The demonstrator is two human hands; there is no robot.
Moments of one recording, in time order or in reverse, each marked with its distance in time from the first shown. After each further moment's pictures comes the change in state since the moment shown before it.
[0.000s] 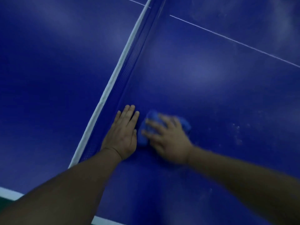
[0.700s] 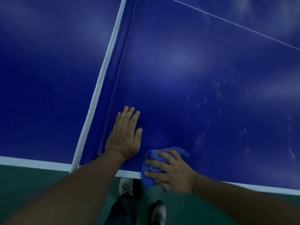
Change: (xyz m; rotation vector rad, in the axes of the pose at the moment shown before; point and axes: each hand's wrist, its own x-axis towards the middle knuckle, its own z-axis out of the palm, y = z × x) left_hand -0.122 0.020 0.023 -0.218 0.006 0.090; right_hand -0.183 -0.175 0.024 0.018 -0.104 -0.112
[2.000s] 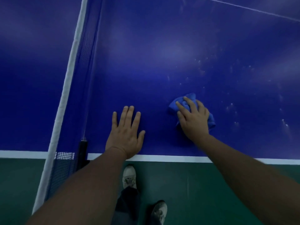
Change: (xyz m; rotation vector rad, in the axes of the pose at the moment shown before) left_hand -0.036 0.053 0.044 0.531 -0.218 0.037; right_hand -0.048 0.094 -0.004 -0.059 0.301 1.020
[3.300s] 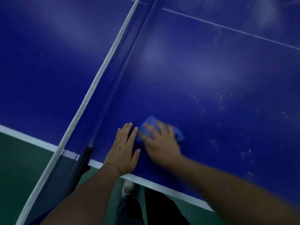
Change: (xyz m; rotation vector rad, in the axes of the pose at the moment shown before) left_hand -0.009 -0.003 0.002 -0.257 0.136 -0.140; right_hand 0.035 -0.091 0.014 0.096 -0.142 -0.654
